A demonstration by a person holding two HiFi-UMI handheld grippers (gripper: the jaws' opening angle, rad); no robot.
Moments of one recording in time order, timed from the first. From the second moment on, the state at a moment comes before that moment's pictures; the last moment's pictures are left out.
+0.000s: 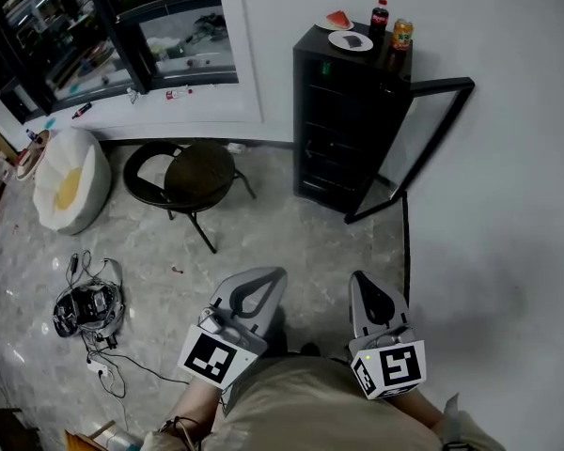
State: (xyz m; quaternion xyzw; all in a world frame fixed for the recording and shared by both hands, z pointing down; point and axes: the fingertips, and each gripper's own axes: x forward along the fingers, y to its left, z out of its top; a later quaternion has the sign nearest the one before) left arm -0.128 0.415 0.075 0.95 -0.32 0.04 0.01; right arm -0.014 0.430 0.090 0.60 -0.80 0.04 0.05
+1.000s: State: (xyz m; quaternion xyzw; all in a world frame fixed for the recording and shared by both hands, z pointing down) left arm -0.230 0.286 0.087 0.97 -0.26 0.00 0.03; right arm -0.148 0.299 0.085 0.56 -0.82 0.03 0.09
